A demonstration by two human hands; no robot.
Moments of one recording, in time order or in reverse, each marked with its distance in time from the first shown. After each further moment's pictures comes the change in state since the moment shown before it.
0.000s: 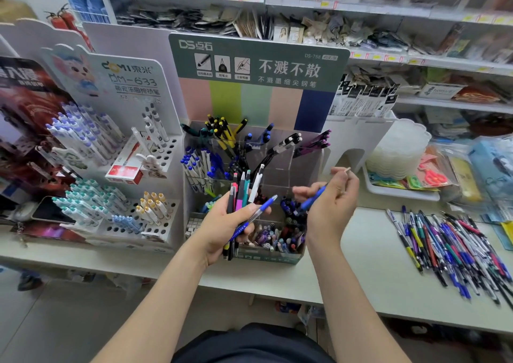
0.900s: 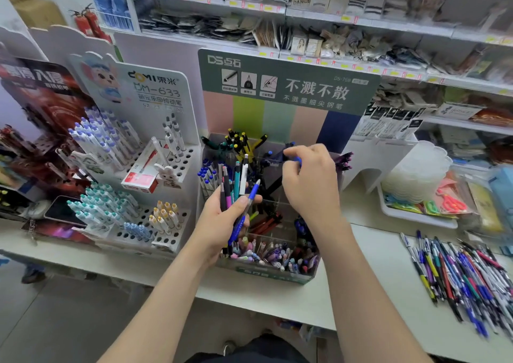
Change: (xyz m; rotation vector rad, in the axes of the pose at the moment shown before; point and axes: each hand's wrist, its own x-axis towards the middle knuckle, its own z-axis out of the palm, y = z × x) left_hand 0.004 0.030 -0.026 -0.042 0.249 0.144; right_hand 0.031 -0.043 0.082 -0.893 -0.432 -0.471
